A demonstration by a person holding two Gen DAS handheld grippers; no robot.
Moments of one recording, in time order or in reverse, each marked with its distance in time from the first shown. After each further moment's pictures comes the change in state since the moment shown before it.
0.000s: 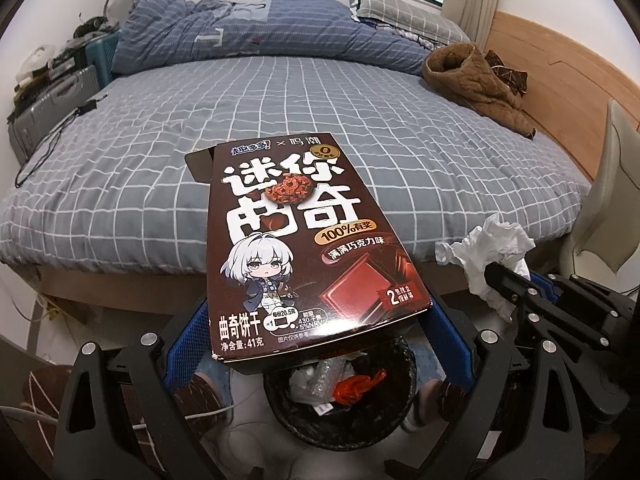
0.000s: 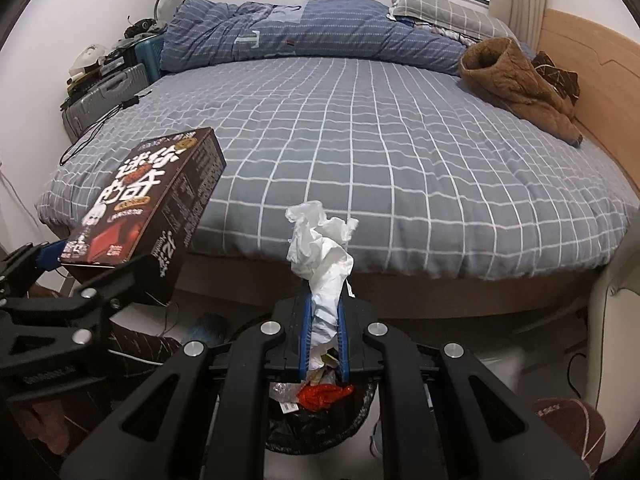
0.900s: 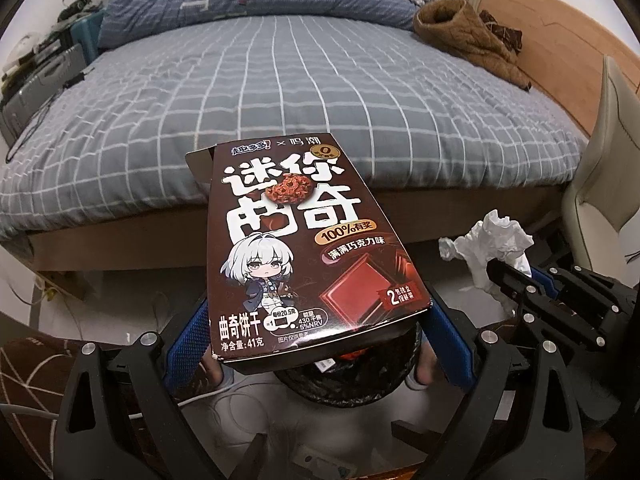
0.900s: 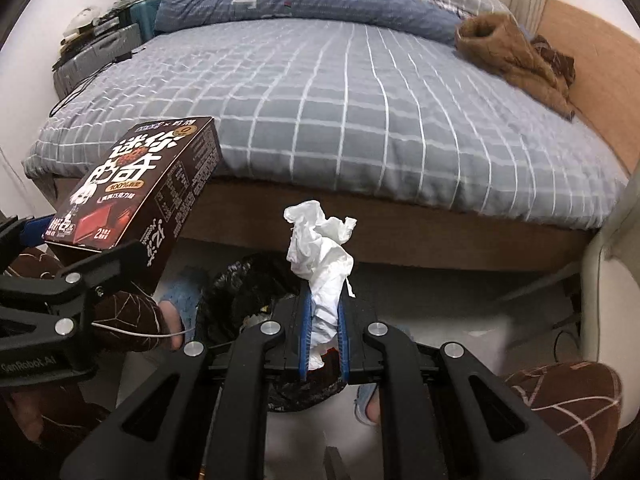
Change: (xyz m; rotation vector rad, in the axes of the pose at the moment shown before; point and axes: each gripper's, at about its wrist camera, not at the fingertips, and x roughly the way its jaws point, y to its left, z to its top) left arm 0.022 -0.007 -0.058 0.039 0.138 -0.008; right arm 0.021 0.002 -0.068 -0.019 0.128 -0.050
